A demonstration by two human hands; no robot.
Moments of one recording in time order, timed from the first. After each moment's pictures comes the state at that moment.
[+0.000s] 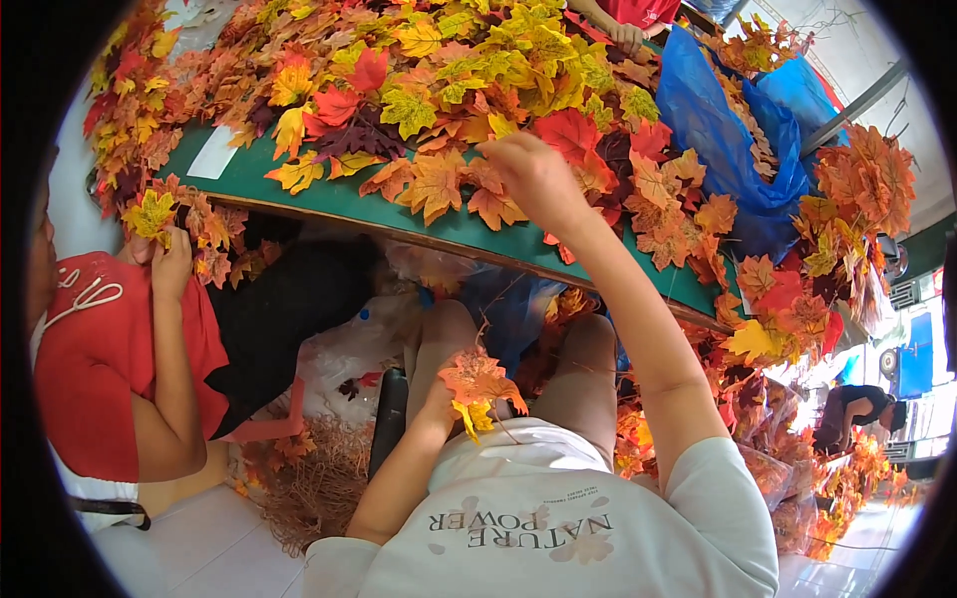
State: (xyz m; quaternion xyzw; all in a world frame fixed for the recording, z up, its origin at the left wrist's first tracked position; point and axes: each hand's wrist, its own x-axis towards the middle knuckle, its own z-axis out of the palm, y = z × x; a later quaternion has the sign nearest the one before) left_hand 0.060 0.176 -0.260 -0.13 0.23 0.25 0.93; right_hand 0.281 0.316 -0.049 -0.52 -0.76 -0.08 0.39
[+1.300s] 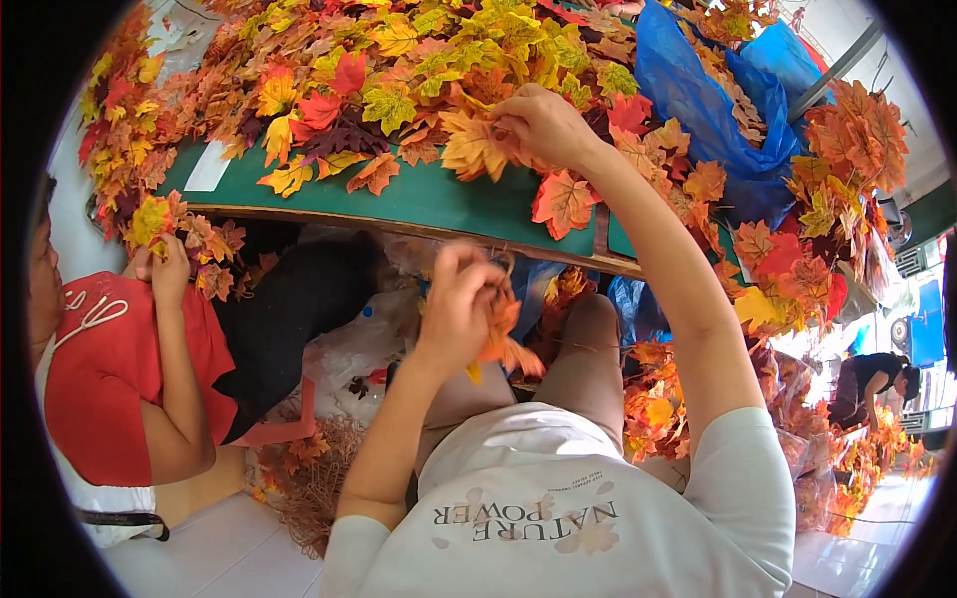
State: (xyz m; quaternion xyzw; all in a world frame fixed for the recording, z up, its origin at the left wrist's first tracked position) left_hand 0.097 0.233 -0.108 0.80 0.21 0.43 0.35; right_hand 0.341 0.332 -0.027 -0.54 -0.79 -0.04 0.29
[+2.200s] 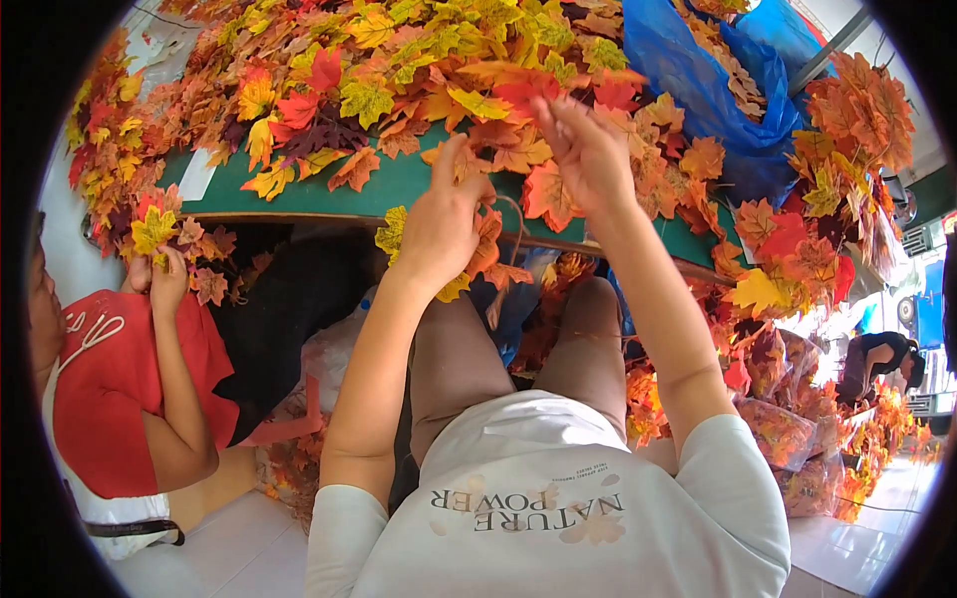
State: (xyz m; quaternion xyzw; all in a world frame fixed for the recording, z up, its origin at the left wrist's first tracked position) left_hand 0.141 0.286 -0.059 0.89 0.33 0.23 0.22; right_hand 0.323 0.253 -0.029 -0.31 -0.21 0.45 0.81
